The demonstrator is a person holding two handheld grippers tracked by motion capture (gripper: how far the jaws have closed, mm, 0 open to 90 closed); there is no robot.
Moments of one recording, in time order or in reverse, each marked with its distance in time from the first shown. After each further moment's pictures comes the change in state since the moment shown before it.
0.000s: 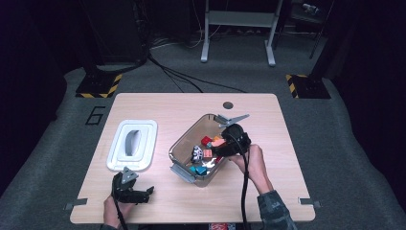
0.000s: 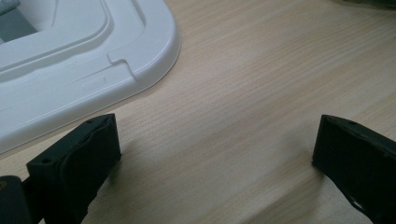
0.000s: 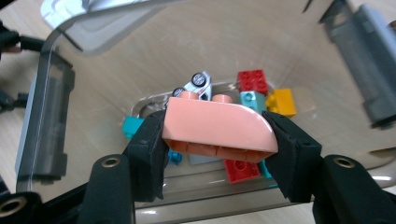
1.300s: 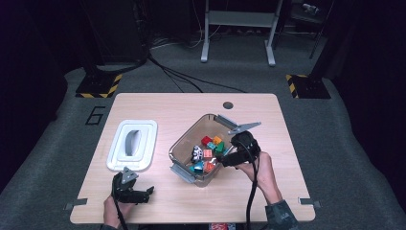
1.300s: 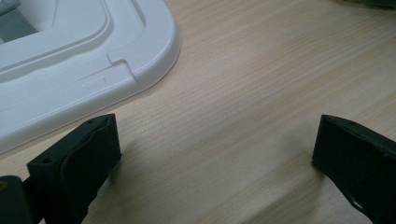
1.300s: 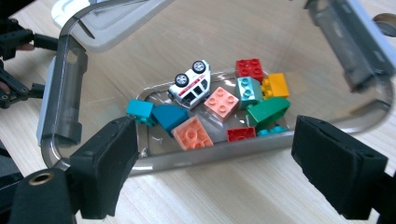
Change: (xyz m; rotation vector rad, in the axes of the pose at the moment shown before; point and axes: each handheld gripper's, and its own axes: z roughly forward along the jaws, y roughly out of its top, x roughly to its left) left arm 0.000 0.000 0.000 0.000 -0.007 -0.006; right arm 0.000 -0.026 -0.024 -0.045 0.000 0.013
